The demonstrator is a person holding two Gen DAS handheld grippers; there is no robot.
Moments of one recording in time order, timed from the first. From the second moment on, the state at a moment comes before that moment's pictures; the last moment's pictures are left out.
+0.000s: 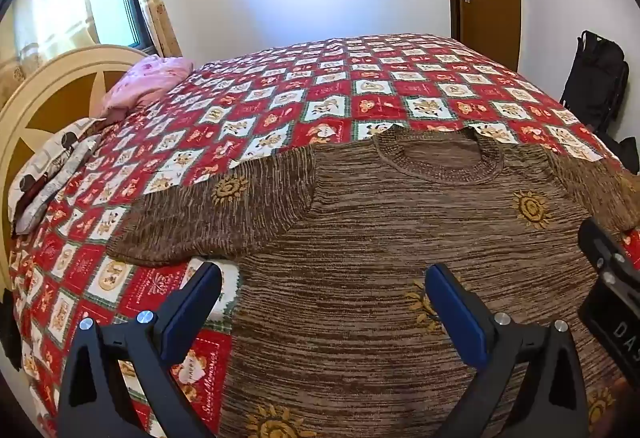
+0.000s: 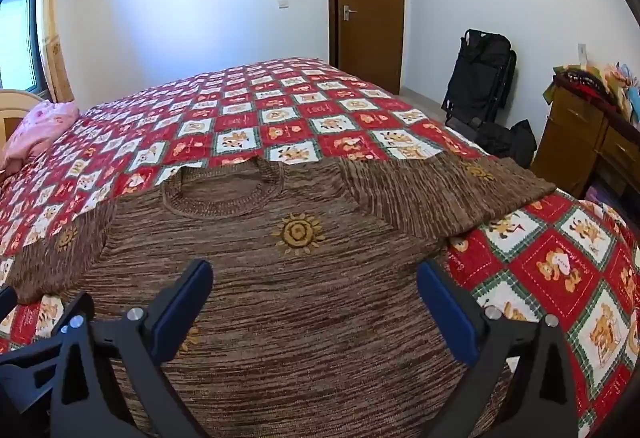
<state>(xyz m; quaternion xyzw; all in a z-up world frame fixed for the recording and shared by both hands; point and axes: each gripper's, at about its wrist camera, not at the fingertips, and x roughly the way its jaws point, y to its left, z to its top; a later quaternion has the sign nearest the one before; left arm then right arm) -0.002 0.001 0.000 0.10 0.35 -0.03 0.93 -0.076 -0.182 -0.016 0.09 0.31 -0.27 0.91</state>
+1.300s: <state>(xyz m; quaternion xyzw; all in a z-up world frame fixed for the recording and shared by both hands) -0.006 0.006 -0.004 0.08 0.35 -0.05 0.93 -0.077 -0.177 -0.014 0.09 0.31 -0.26 0.91</state>
